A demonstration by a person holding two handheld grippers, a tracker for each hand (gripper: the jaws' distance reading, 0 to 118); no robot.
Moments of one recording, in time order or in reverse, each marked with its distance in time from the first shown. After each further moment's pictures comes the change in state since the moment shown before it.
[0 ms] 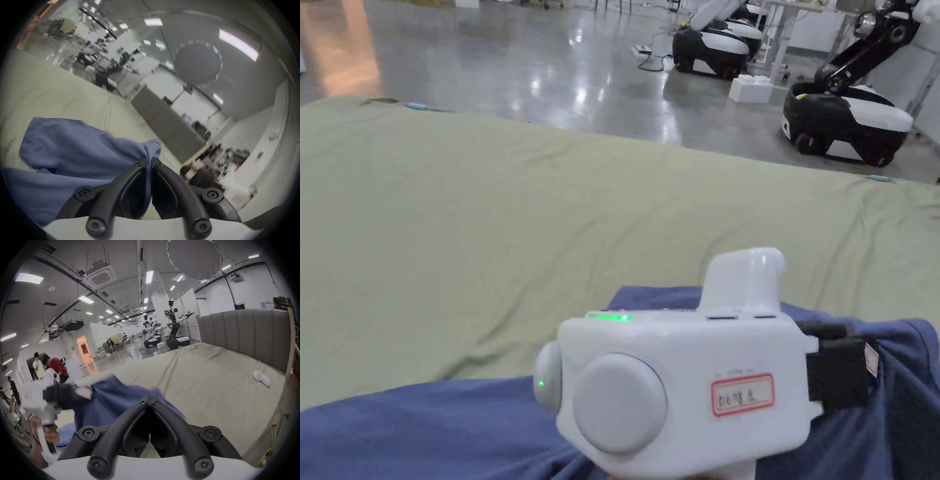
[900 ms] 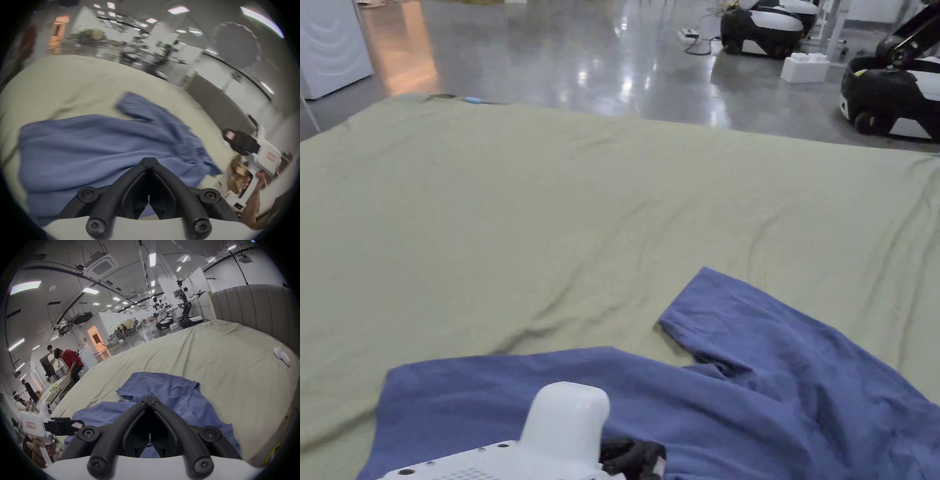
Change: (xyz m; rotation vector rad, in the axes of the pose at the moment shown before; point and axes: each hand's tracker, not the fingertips) left arm -0.031 -0.100 0.173 -0.015 0.662 0.042; right arm -0.024 -0.054 -0.029 -0.188 0.167 -0.056
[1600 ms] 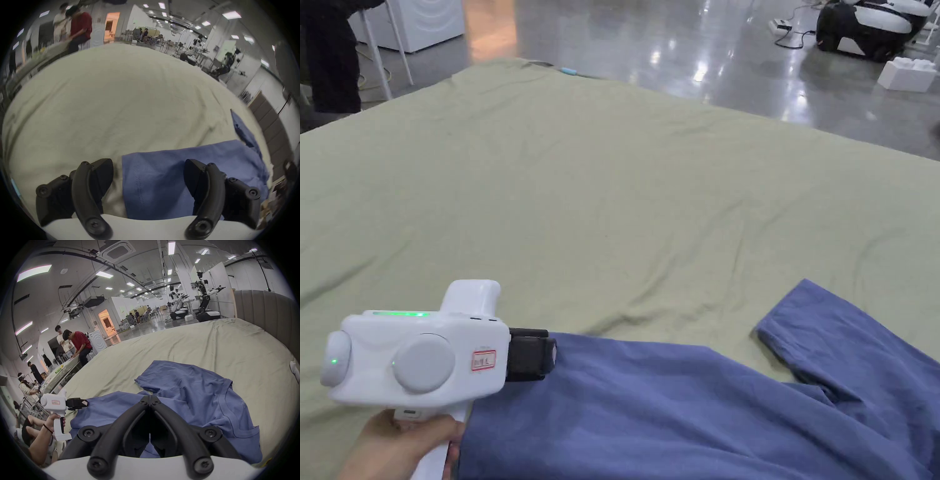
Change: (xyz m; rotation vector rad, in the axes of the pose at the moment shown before) left arm -0.182 0.048 -0.045 -0.052 0.462 0.118; right arm -0.068 0.007 -0.050 -0.128 0.087 0.116
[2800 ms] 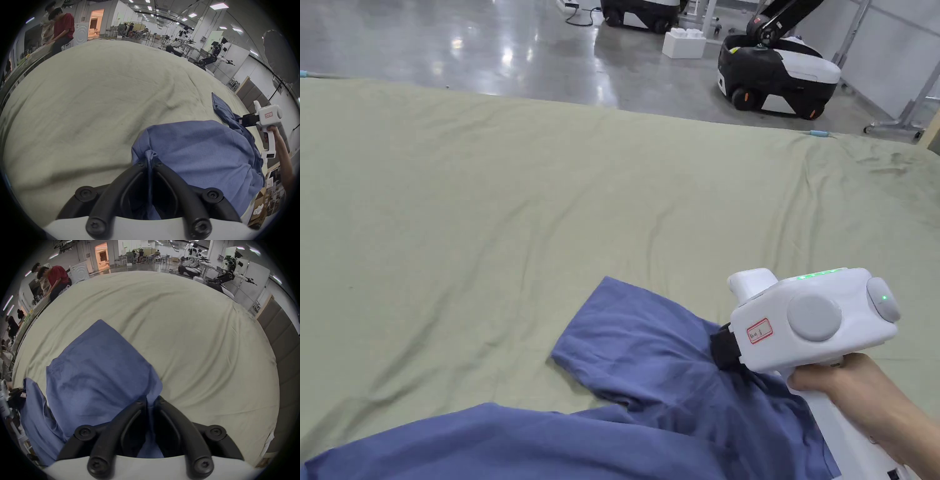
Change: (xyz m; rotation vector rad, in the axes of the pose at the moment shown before) left arm 0.039 -0.017 0.012 -0.055 -0.153 -0.034; right arm 0.084 0.090 -0.252 -0.596 -0.208 0.311
